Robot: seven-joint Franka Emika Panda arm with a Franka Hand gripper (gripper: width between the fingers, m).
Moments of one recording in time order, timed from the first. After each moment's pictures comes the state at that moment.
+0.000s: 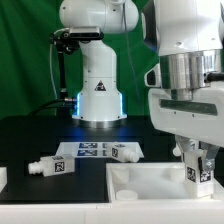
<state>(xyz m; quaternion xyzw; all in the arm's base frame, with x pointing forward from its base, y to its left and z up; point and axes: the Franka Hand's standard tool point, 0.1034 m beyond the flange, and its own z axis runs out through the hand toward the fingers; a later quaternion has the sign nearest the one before) 0.639 0.105 0.073 -0.80 0.60 0.00 0.07</state>
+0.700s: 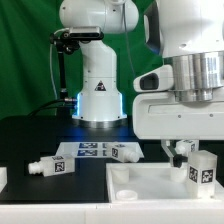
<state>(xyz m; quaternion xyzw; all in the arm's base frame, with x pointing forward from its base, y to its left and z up) 0.639 0.113 0.071 -0.96 0.26 -0.04 0.07</state>
